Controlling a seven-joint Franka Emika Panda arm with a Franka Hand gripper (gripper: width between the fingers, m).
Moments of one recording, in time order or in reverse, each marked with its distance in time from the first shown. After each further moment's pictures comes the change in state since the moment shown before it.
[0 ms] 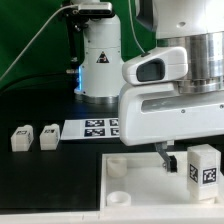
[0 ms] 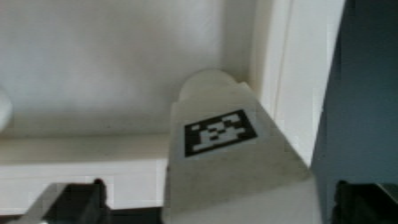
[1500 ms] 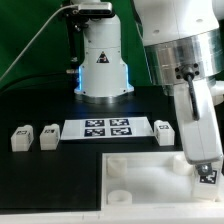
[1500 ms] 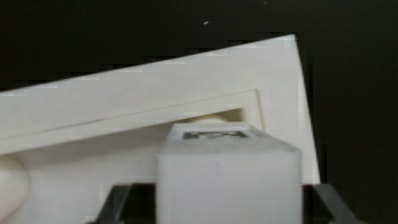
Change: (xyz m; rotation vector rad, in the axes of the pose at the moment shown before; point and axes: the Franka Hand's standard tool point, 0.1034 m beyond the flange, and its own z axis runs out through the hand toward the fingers) arm -0.007 -0.002 0.002 0.090 -0.099 1.719
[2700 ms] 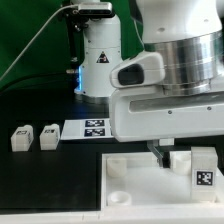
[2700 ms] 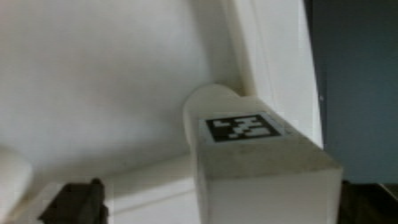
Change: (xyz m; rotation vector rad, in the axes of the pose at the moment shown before) arm 0.006 -0.003 -0.004 -0.118 0.007 -1.653
